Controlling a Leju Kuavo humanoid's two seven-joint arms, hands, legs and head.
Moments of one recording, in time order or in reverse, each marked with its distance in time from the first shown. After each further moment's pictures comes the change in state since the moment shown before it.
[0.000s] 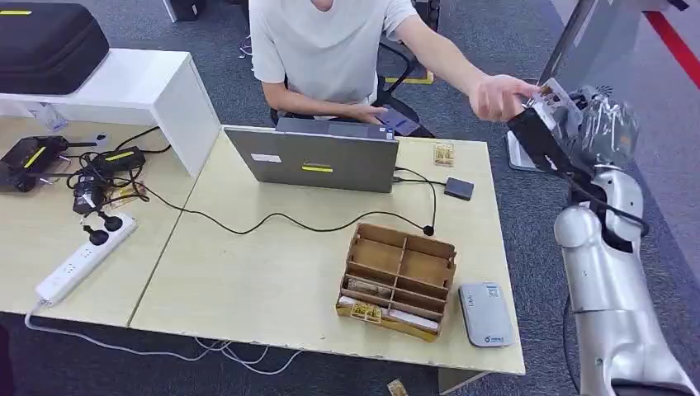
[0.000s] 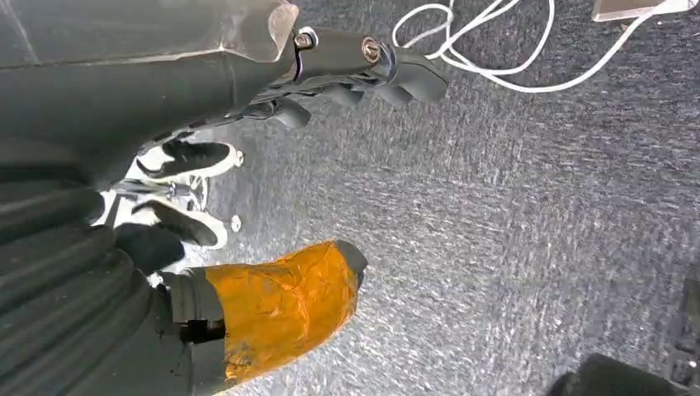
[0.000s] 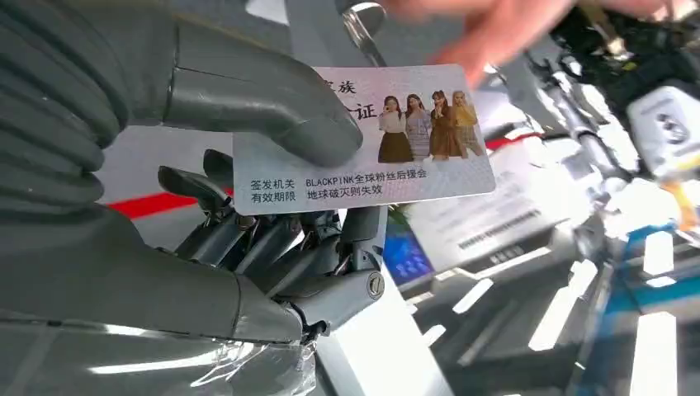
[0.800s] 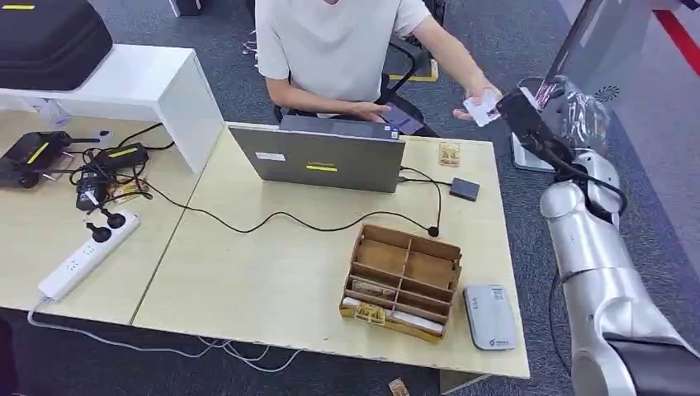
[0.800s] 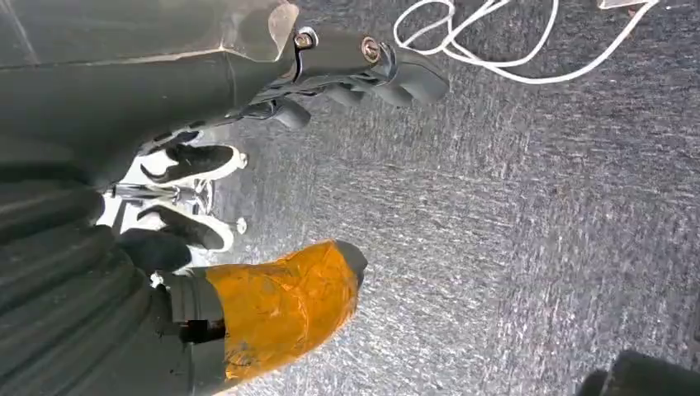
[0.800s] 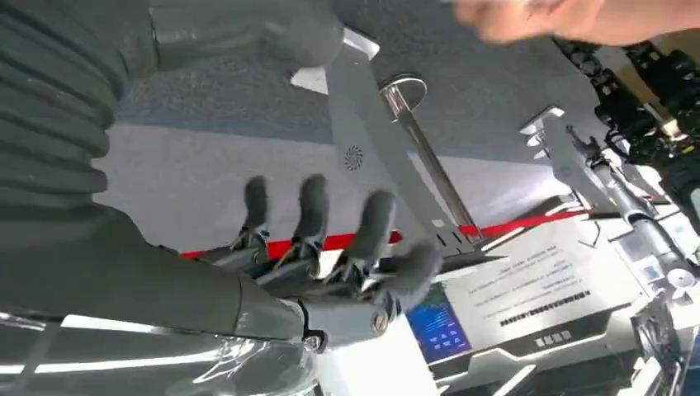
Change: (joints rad) left arm -0.007 0.006 -0.015 0.000 -0.007 -0.018 0.003; right arm -0.121 0.045 -0.030 0.288 -0.013 -0.002 -0.043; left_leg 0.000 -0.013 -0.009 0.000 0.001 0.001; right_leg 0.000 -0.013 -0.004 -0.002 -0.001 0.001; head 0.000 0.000
